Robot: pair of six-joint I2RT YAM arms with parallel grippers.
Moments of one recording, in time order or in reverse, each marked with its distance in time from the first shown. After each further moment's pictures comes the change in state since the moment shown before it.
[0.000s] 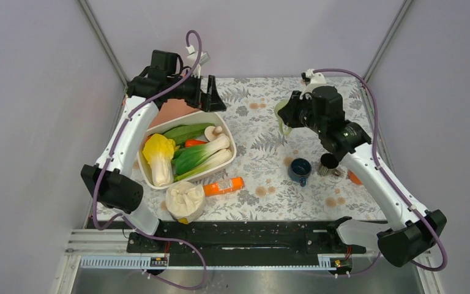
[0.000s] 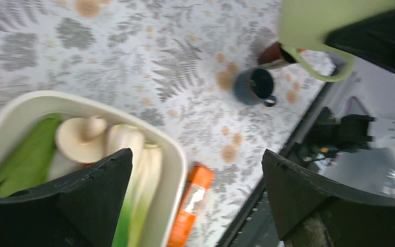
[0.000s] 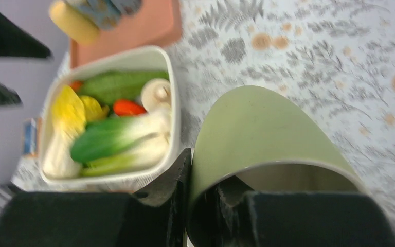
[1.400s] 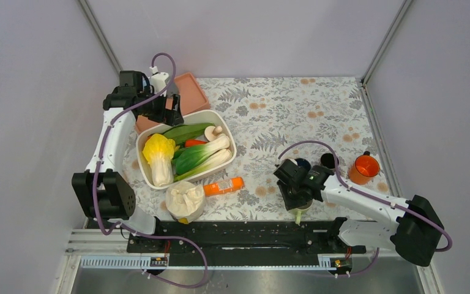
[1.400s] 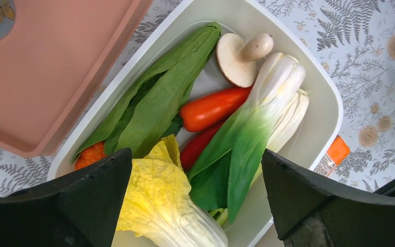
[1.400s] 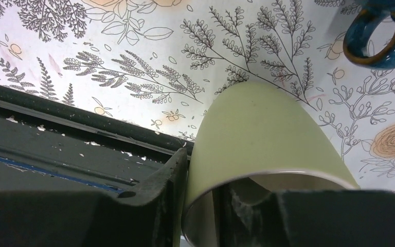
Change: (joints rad) left arm 0.310 -0.112 -0.321 0.022 -0.258 0.339; right arm 0.416 -0.062 -0.507 -0.521 0.113 0.143
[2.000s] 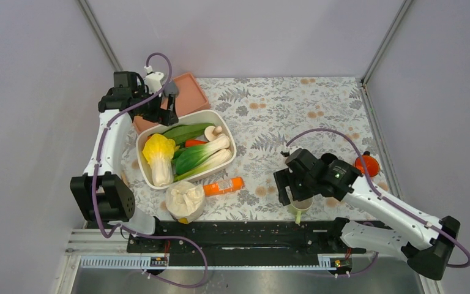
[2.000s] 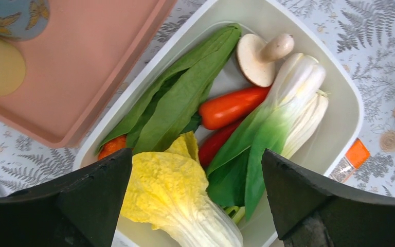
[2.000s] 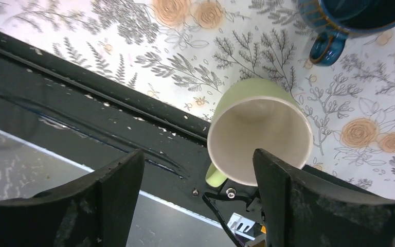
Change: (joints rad) left arm 0.039 -0.024 -0.012 0.015 -0.021 0.031; right arm 0.000 -0.159 0.188 -0.177 -0.014 -0.039
